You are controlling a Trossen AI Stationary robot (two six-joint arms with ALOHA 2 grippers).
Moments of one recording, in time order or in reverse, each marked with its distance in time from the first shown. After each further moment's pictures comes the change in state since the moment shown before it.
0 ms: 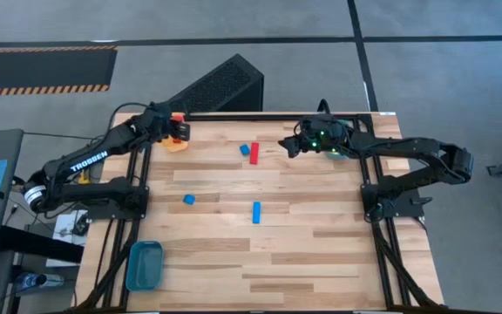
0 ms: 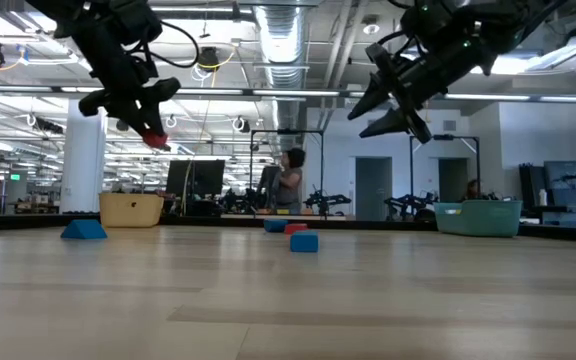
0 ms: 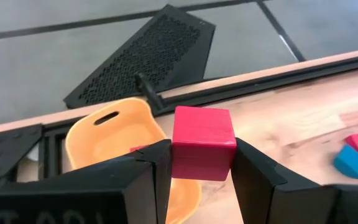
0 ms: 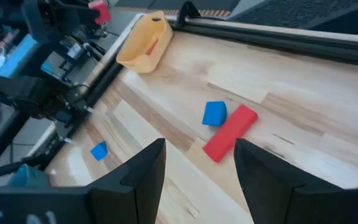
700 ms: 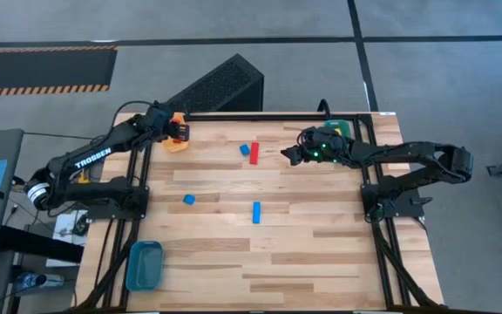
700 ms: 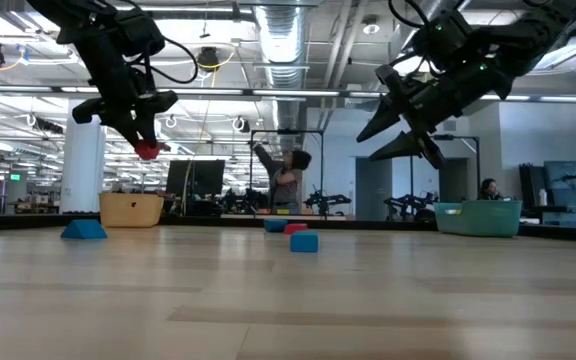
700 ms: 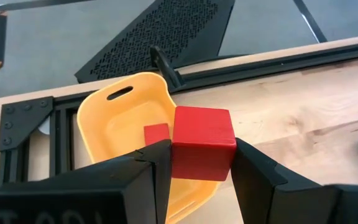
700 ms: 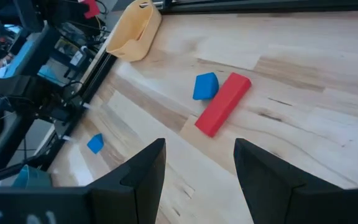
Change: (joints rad) left arm 0.041 0.048 0.000 -0.054 0.017 -0.032; right arm 0.041 0.000 -0.179 0.178 0.028 0.120
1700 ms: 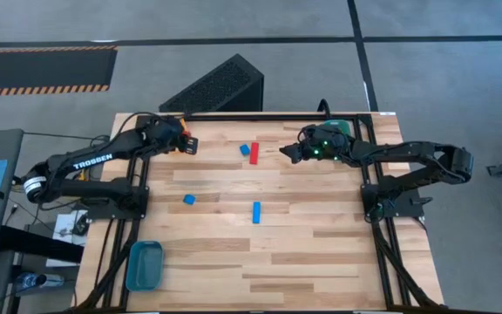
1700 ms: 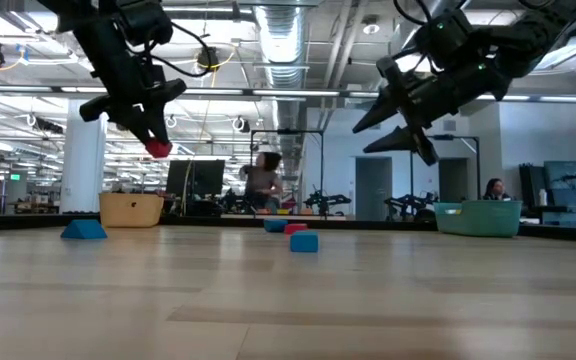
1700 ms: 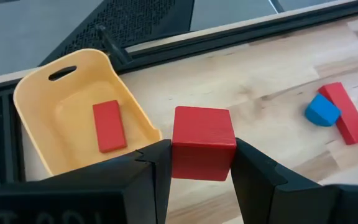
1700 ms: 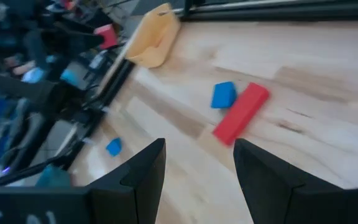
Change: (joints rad) left arm -0.233 -0.004 0.000 -0.042 -0.038 -0.127; right arm -0.029 0.000 -0.001 0.063 -0.069 -0.008
